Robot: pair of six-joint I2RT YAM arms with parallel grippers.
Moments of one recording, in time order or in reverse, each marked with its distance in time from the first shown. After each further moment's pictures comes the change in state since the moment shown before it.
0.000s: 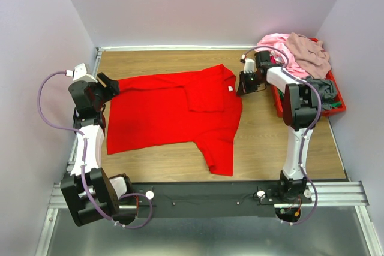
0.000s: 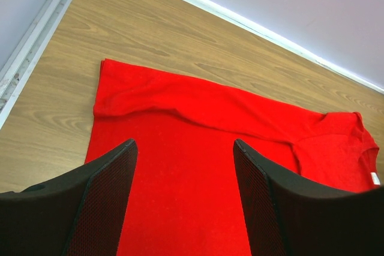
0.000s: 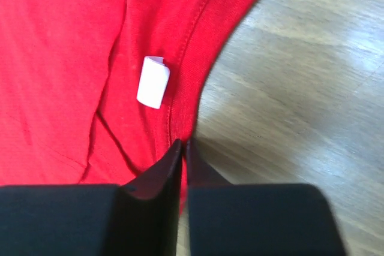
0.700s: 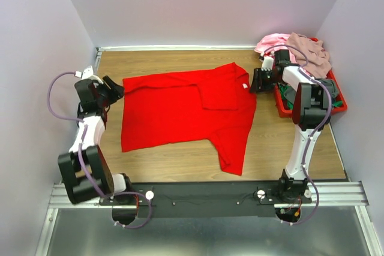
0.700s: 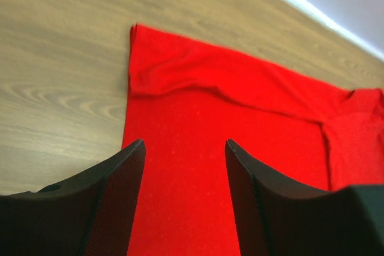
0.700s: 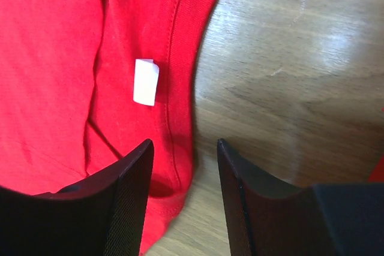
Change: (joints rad) left arm -0.006 0.156 0.005 0.017 0.069 -0.023; right arm -0.156 -0.024 -0.011 -0.002 0.016 -0.035
